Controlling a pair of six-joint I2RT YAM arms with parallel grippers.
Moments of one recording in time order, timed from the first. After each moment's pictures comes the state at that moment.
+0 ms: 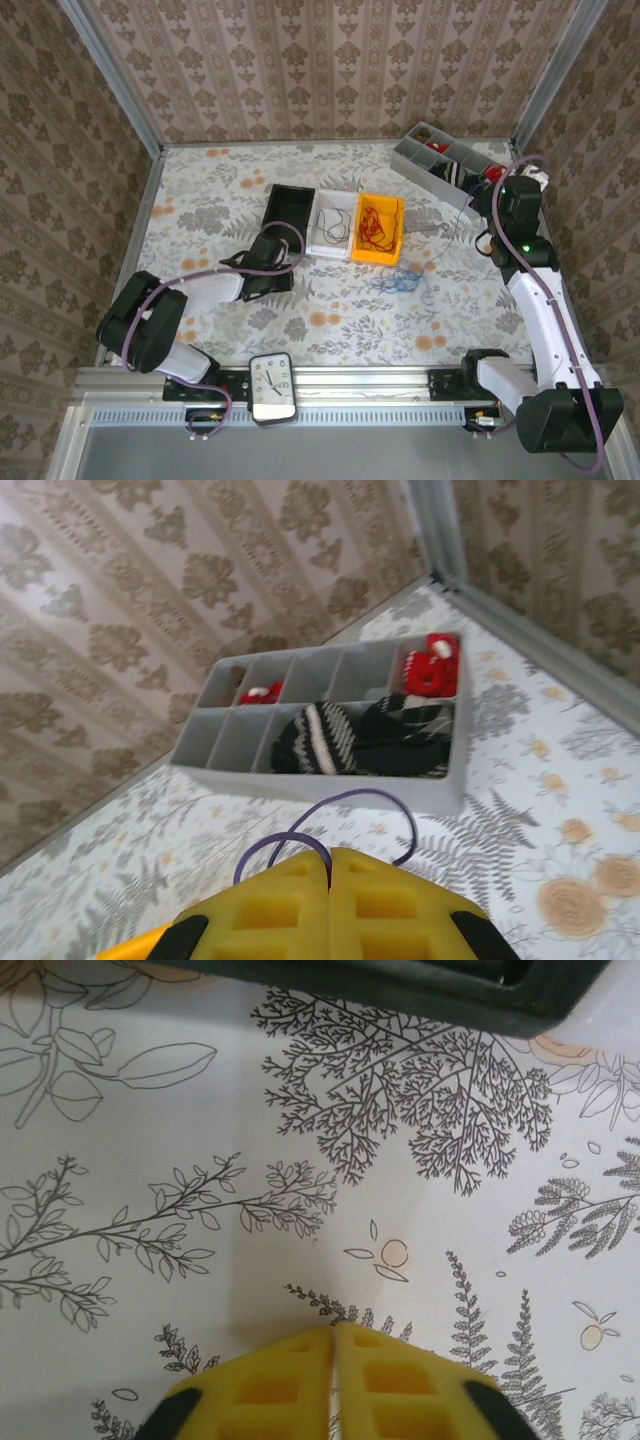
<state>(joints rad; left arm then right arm) -0.61 1.47 0.60 -0.15 0.11 -0.51 -0.06 1.00 0.95 -0.36 0.18 0.55</state>
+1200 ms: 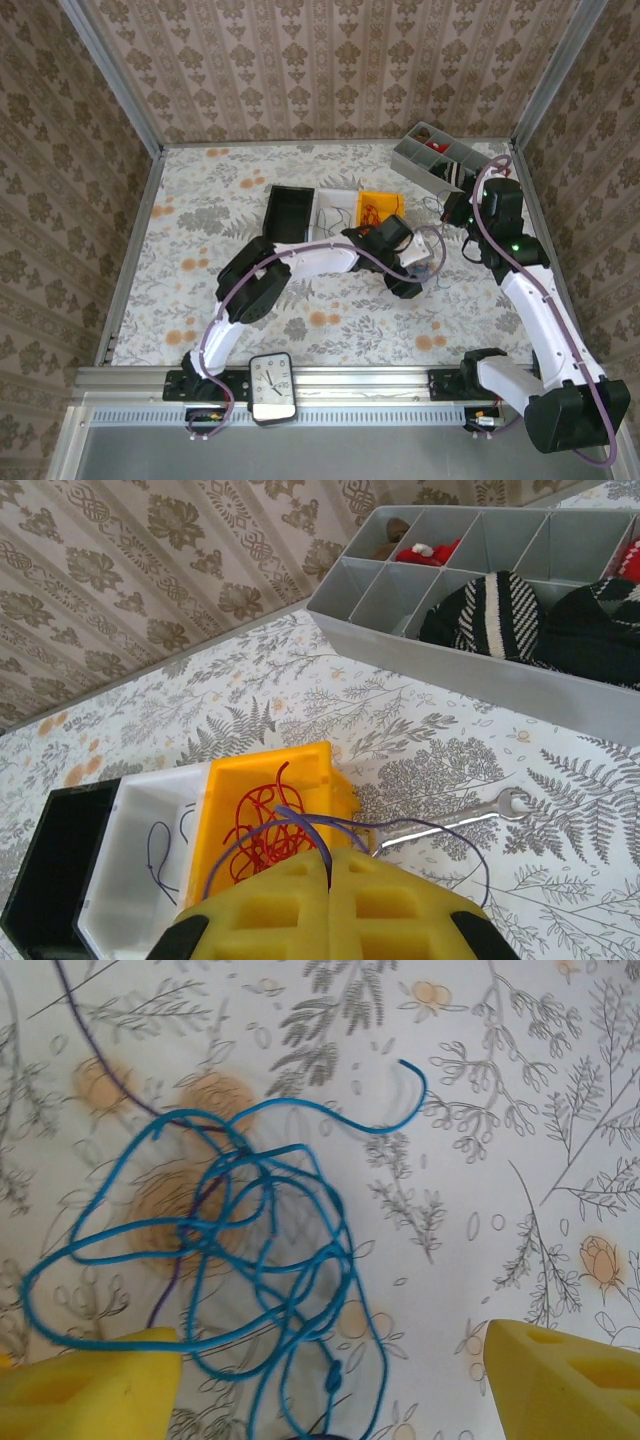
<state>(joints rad) -1.08 2.17 1.62 -0.37 0.32 0.13 0.05 1.02 0.94 -0.43 -0.06 0.44</state>
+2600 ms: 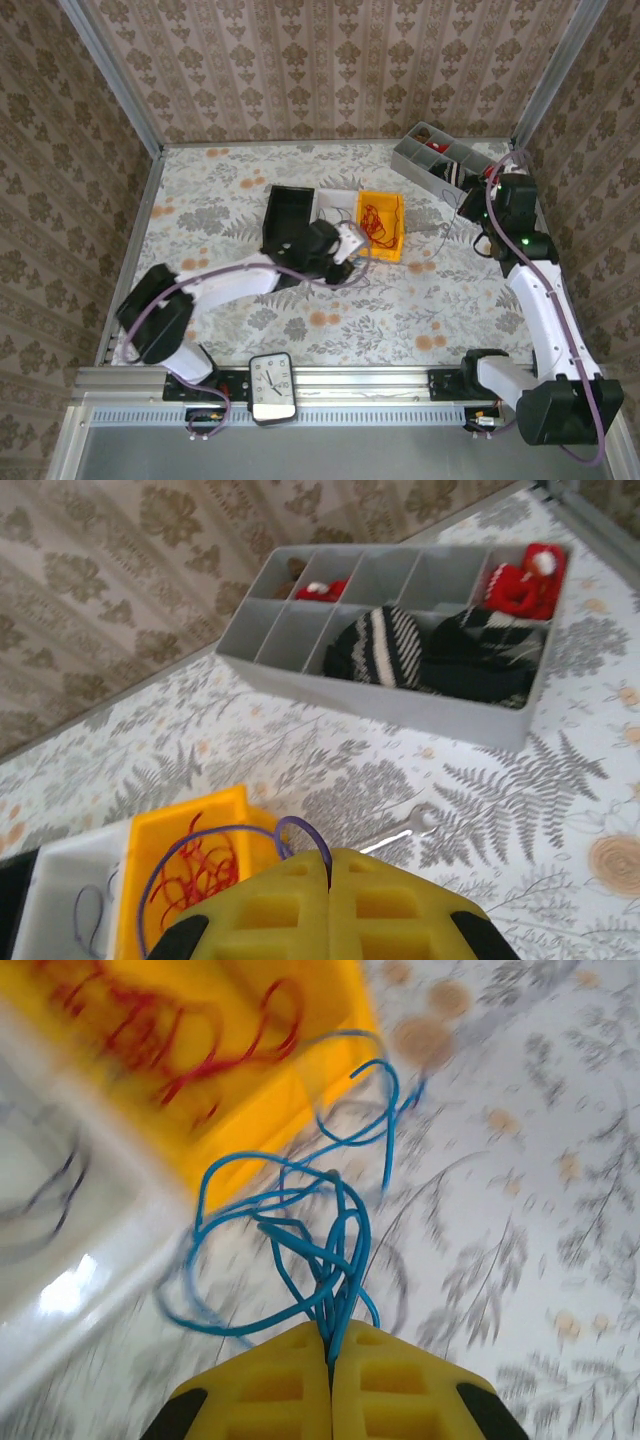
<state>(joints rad) -0.93 1.49 0.88 -0.18 0.13 -0.07 -0.07 1.06 1.00 -0.47 0.02 0.45</state>
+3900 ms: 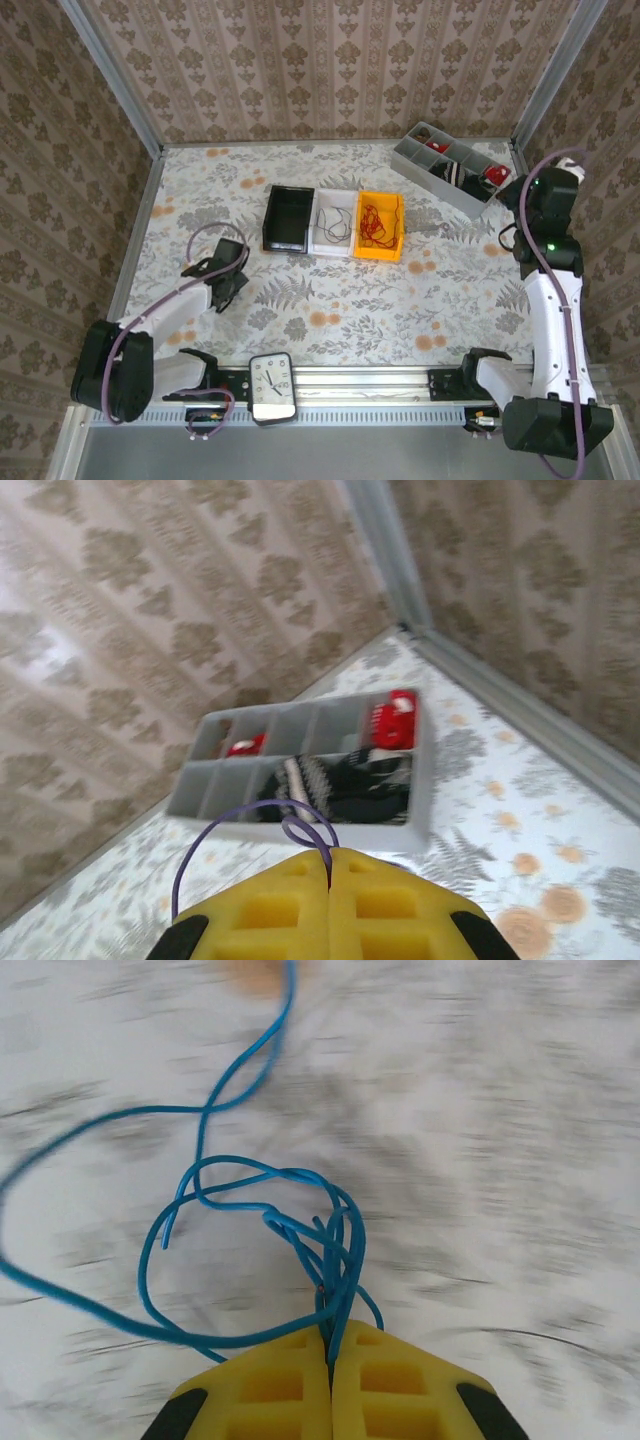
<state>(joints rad) -0.42 1.21 0.56 -0.47 -0.29 -0.99 -0.19 0.98 1.09 -0.48 0.12 0.50</state>
